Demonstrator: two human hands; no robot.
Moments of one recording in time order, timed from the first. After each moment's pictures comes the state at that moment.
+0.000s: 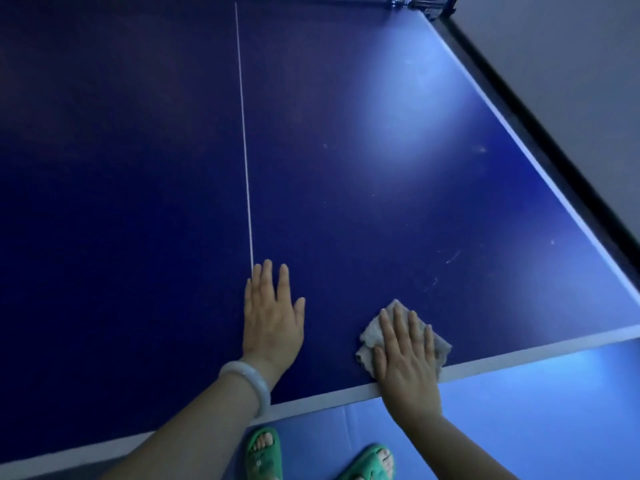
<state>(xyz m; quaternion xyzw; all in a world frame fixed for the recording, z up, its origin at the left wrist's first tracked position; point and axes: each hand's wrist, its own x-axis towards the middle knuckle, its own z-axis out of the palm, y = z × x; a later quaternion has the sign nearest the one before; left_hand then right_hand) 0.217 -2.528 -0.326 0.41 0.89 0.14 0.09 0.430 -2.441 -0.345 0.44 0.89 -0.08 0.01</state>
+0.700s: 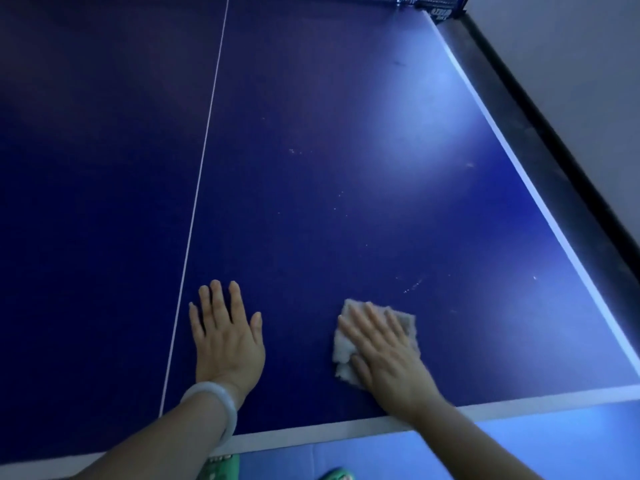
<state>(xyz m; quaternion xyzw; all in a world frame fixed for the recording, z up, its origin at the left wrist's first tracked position) 0.265 -2.468 -0.354 0.28 0.96 0.03 0.06 0.469 -2.297 -0.353 0.16 0.99 -0.05 0.00</state>
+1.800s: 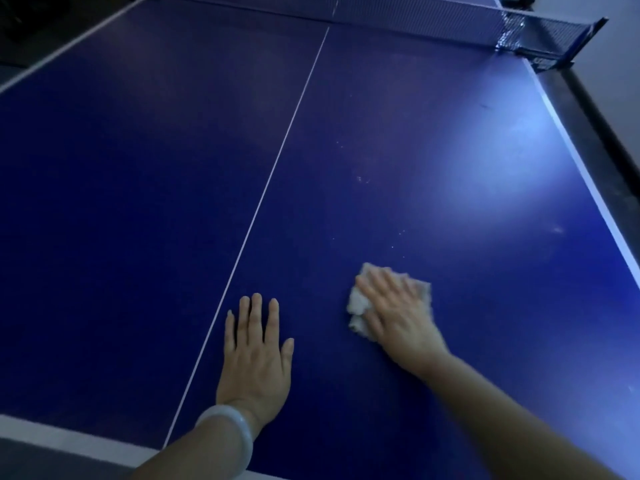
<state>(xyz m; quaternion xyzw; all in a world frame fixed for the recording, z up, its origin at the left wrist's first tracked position) 0.264 -2.468 -0.348 0.27 0.96 0.03 0.06 0.336 -2.218 -0.355 0.10 0.99 -0.05 0.00</state>
